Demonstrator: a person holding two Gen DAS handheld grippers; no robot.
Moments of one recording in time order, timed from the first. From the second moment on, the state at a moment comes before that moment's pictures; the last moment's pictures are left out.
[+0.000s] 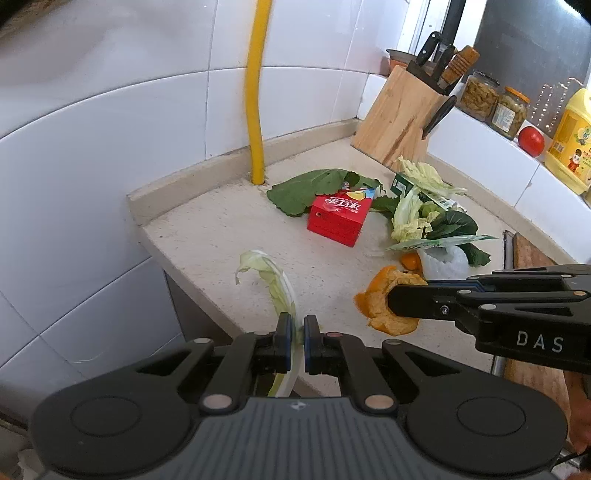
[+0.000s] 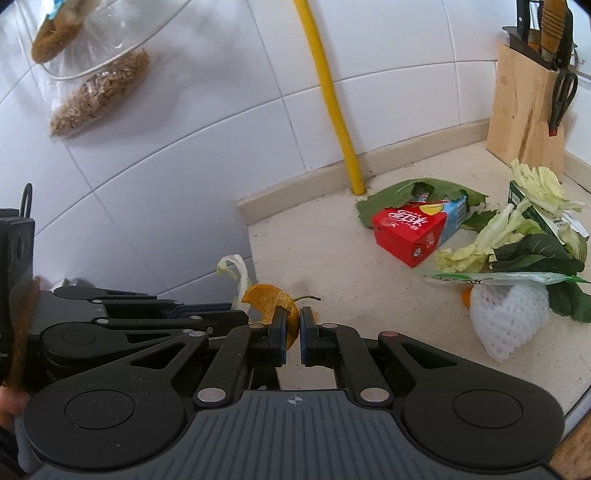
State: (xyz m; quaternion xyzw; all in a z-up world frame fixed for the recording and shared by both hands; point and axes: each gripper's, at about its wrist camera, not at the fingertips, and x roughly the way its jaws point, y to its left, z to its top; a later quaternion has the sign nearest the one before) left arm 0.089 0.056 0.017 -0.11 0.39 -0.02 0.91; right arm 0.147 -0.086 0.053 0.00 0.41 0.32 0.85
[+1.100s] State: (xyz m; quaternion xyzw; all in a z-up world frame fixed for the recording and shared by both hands) left arm 0.041 0.102 0.018 -0.13 0.37 0.00 0.92; right arm 0.115 -0.027 0.052 -0.02 0.41 0.36 0.84
